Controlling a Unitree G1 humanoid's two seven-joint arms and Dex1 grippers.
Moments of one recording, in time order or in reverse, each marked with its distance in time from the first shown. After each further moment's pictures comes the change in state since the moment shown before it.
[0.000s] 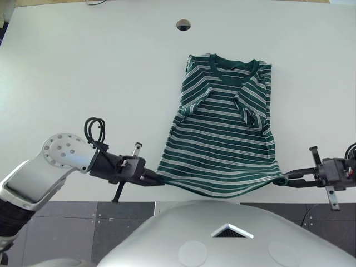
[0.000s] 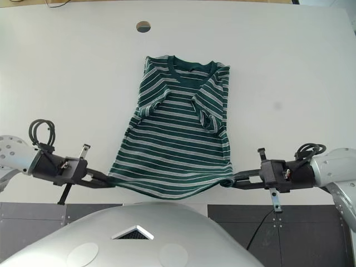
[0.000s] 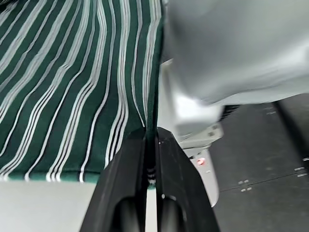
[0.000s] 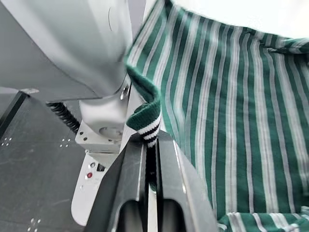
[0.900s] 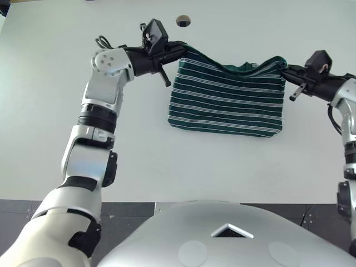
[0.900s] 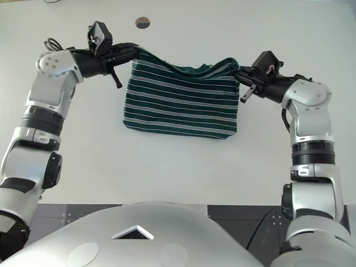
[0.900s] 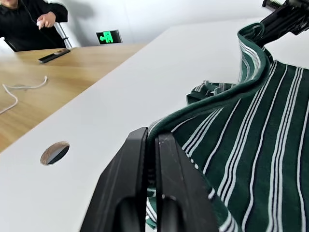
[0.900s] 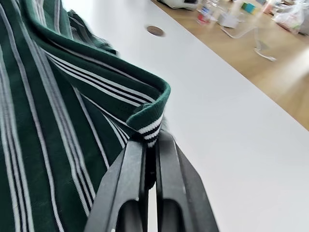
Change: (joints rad) left arm -0.945 -0.884 0.079 1.275 0.404 -0.233 0.376; right arm -0.917 0.579 0.116 0.832 -0.572 0.071 -0.501
